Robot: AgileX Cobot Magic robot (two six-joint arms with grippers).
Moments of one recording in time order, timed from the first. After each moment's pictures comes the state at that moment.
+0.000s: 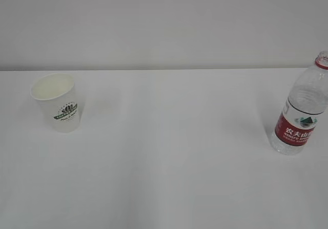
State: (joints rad) left arm -0.05 0.00 -0.53 -0.08 1.11 0.02; right arm 0.07 -0.02 -0.49 -0.02 1.14 0.03
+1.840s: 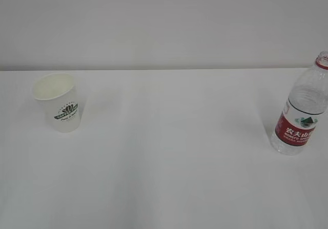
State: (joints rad) left arm -0.05 0.00 -0.53 -0.08 1.11 0.02; right arm 0.07 -0.02 -0.49 -0.02 1.14 0.03
